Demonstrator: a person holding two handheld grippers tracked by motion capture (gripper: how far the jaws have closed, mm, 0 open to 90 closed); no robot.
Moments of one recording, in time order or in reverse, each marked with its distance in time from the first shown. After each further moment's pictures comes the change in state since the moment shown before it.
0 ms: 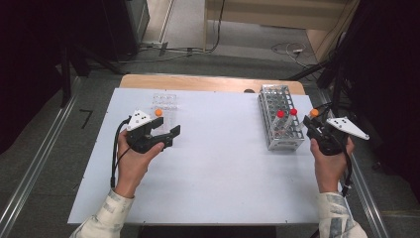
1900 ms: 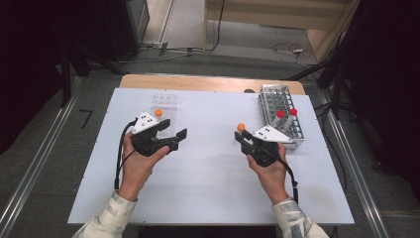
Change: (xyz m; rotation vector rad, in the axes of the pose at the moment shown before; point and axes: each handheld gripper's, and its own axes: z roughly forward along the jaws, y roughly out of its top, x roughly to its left) left arm -0.015 -0.001 0.002 -0.008 -0.060 0.019; right arm 0.160 -0.022 0.021 0.098 0.381 -0.181
